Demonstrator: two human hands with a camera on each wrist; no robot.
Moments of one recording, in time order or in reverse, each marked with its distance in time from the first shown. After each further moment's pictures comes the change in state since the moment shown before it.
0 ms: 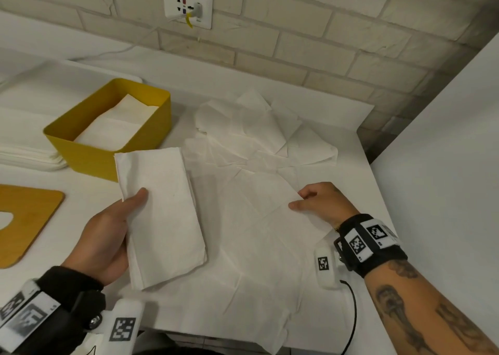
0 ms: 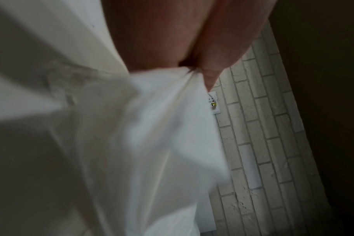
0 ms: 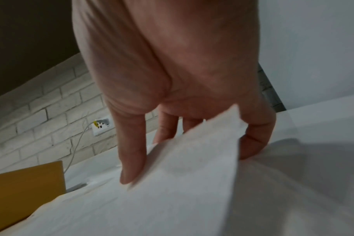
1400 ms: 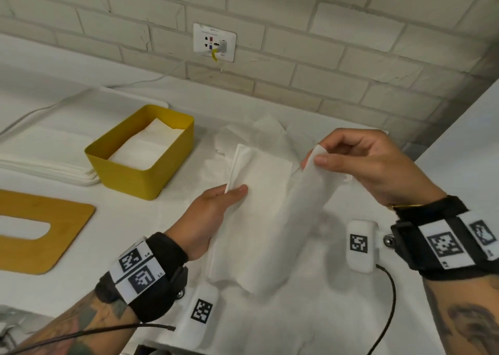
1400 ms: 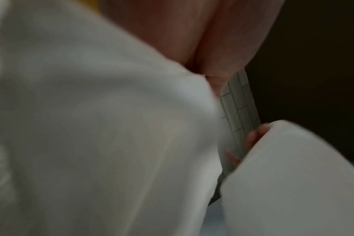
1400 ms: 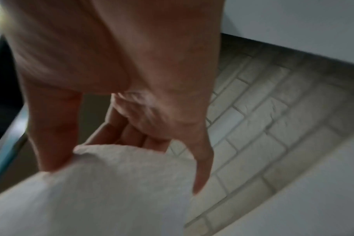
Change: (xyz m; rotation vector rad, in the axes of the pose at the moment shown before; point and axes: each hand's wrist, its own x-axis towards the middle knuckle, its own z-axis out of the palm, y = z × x) left_hand 0.004 0.011 0.088 0.237 -0.341 0.034; right_hand -0.066 -0.121 -0.072 0.404 -0.239 -0.740
